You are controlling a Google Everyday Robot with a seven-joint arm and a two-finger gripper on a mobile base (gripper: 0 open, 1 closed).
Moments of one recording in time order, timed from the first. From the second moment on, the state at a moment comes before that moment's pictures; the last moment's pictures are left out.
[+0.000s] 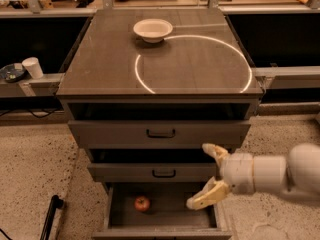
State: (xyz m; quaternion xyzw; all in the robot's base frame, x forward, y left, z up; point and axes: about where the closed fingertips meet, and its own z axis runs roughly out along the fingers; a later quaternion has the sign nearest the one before) arm 0.422 -0.100 0.703 -0.45 0.72 0.35 0.40
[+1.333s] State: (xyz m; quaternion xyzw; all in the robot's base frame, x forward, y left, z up) arm 0.403 -0.030 0.607 -0.42 0.67 0.38 0.48
